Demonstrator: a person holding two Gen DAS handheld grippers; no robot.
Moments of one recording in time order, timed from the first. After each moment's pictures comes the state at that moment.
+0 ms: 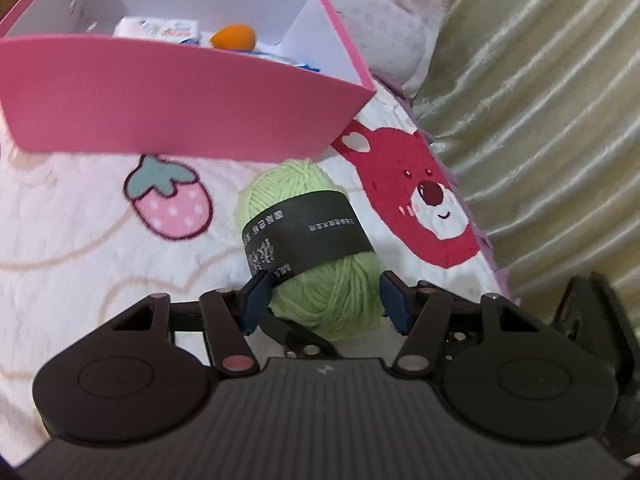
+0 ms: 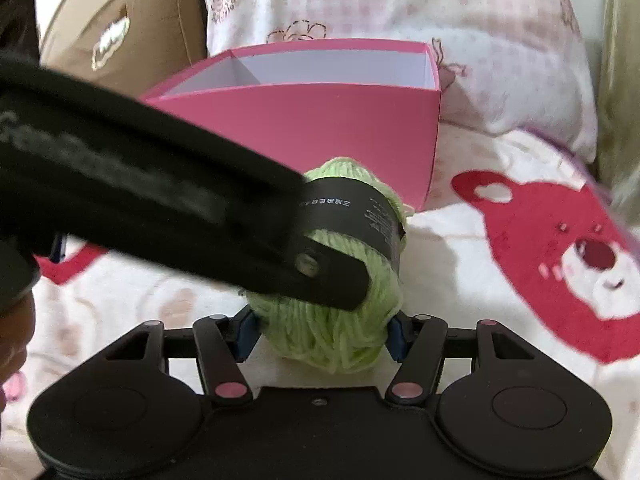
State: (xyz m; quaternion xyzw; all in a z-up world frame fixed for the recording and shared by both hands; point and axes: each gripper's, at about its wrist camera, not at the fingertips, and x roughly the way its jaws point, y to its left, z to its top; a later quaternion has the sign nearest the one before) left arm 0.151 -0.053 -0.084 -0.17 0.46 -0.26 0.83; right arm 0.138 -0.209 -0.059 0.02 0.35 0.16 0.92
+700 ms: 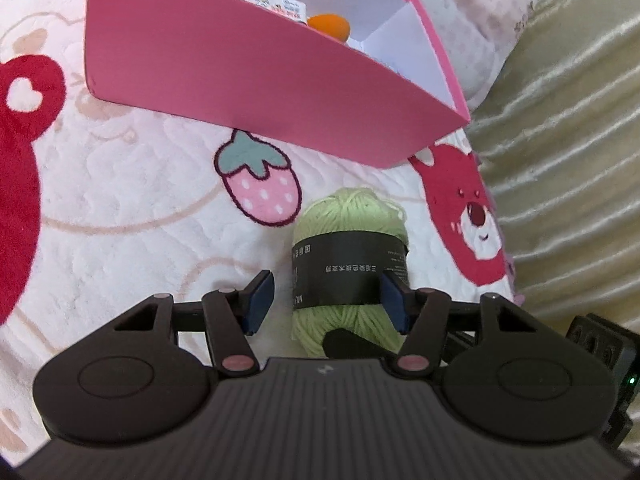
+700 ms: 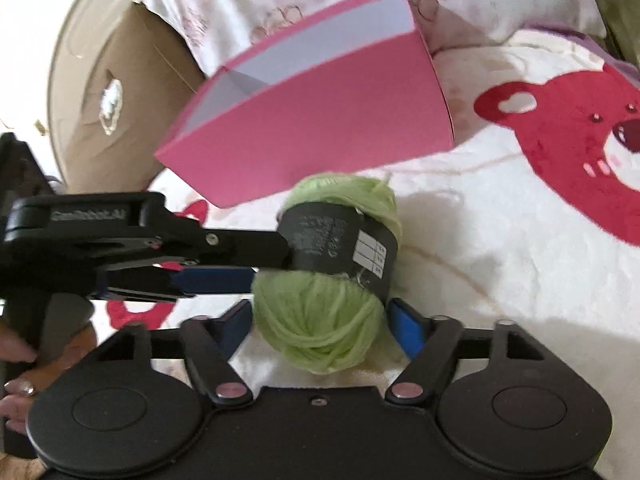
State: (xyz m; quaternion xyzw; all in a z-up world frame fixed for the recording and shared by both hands) left arm 0.169 -0.003 -0.106 -0.22 0.50 -0.21 0.81; right arm 0.141 -0.219 -0.061 0.18 0.42 0.18 0.87
